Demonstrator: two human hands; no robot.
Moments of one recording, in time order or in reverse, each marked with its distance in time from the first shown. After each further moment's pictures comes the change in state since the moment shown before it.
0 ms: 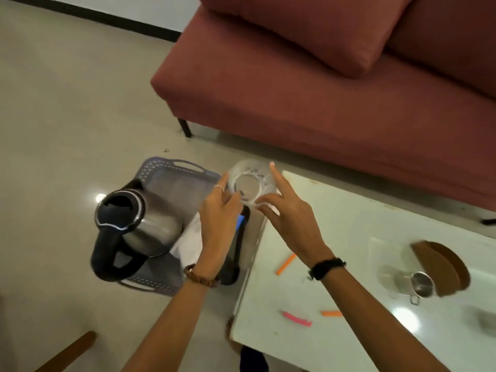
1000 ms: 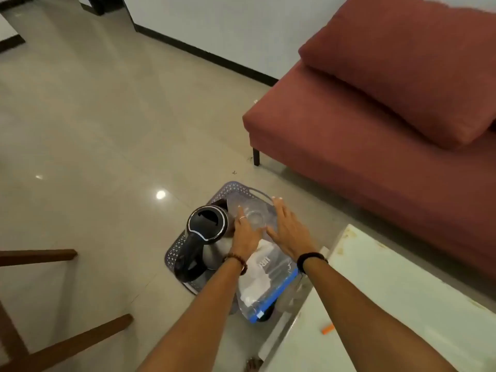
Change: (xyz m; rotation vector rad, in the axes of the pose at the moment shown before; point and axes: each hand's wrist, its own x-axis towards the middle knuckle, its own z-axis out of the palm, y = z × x) left_hand 0.069 -0.055 -0.072 0.167 0.005 -0.259; right_hand 0.097 -0.038 0.117 -0.009 -0.428 0.060
